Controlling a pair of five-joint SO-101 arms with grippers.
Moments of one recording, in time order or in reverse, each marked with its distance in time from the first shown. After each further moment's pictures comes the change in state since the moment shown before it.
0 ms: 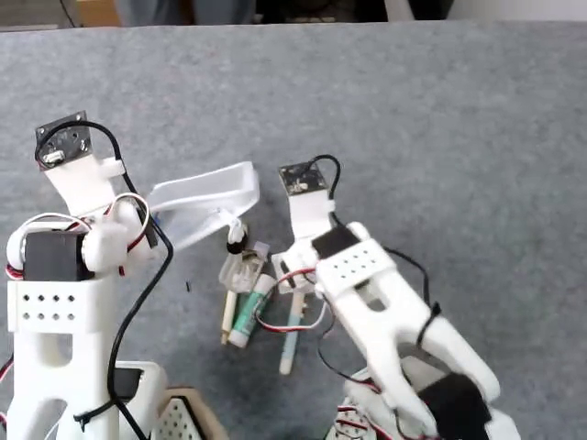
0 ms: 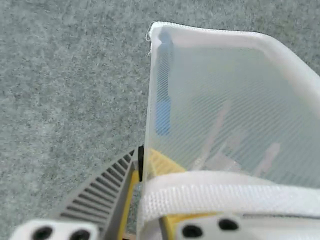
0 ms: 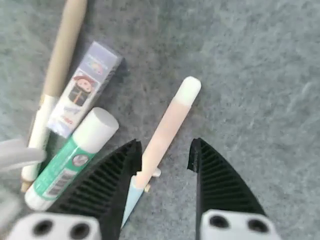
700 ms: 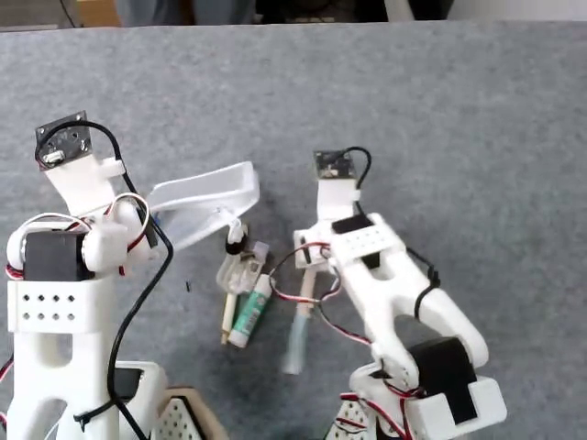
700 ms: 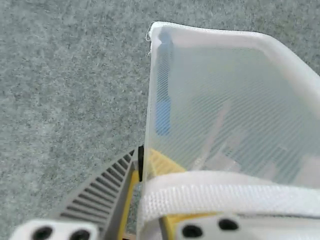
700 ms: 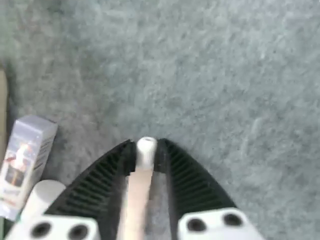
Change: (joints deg) left arm 0.0 0.0 0.0 0.0 0.0; right arm 10.6 10.5 -0.2 -14.1 -0.1
